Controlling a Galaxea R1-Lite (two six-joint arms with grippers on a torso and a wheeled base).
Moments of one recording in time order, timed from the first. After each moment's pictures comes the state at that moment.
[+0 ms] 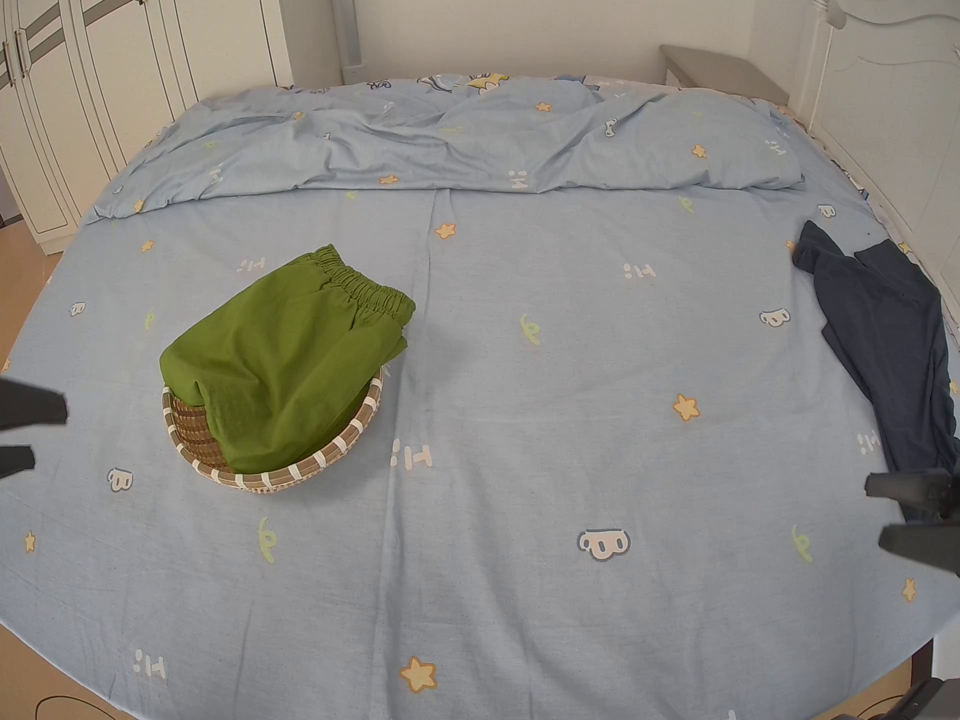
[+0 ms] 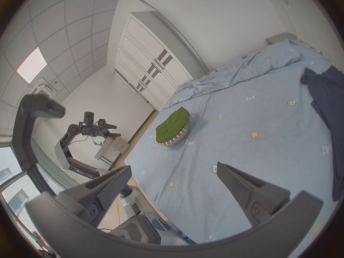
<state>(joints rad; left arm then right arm) -0.05 0.97 -1.23 0.82 -0.31 -0.46 0.19 0.86 -0.57 0.05 0.73 0.22</state>
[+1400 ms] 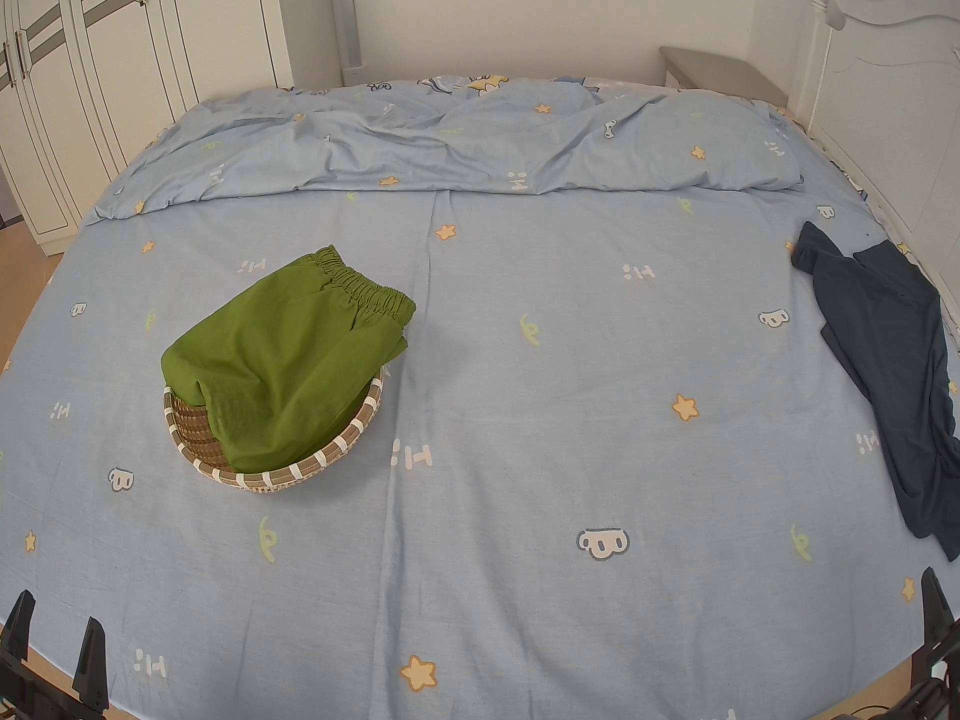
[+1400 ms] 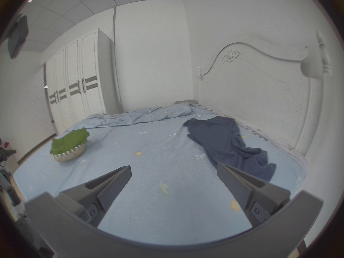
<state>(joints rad) 0.01 0.02 -0.03 -0.02 0.09 0.00 0.09 0.09 -0.06 0.03 -0.21 0.07</state>
